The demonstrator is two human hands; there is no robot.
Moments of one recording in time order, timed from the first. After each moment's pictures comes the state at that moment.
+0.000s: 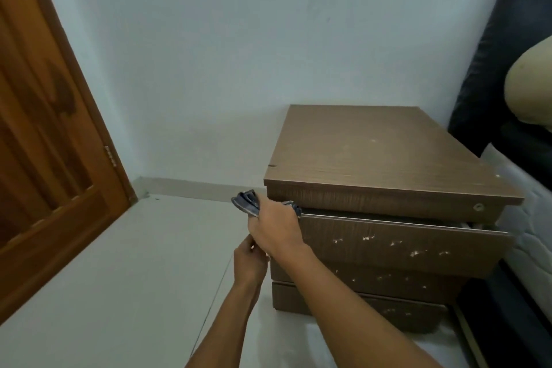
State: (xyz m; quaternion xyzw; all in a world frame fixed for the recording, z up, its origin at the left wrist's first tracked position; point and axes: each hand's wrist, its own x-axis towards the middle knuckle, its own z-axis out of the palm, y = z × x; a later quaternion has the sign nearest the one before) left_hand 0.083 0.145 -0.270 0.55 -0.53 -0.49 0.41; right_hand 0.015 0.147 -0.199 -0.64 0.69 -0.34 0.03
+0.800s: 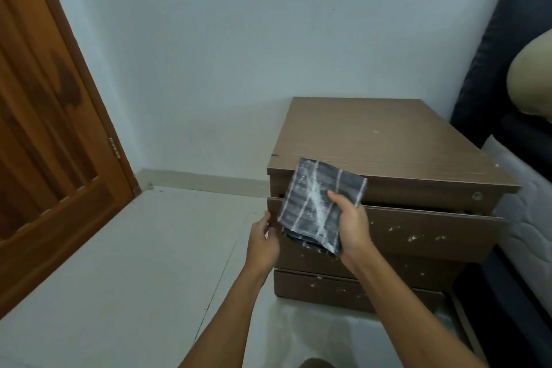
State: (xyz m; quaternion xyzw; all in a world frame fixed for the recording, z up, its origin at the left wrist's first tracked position) left_hand 0.075 0.138 -0.284 0.50 -0.60 -0.50 0.37; right_hand -0.056 0.222 -0.197 -0.20 0.48 -0.73 0.45
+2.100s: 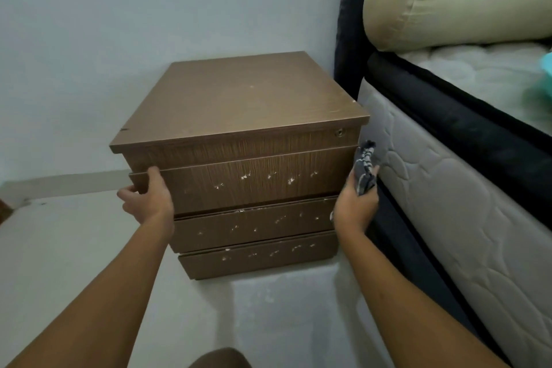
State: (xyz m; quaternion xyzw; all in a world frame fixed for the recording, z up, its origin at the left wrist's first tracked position) left_hand -0.015 0.131 -0.255 0.62 -0.36 -0.44 0.54; right_hand -0.241 0.319 -0.292 -0.03 0.66 -0.75 0.02
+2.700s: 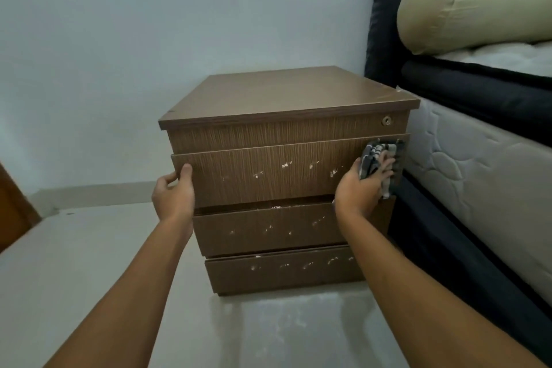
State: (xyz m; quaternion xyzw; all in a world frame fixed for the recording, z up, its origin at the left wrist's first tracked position) left_hand 0.029 0.119 -0.292 0.52 -0.47 -0.46 0.55; right_hand -0.201 0.245 -0.319 -0.09 0.67 -0.74 -0.03
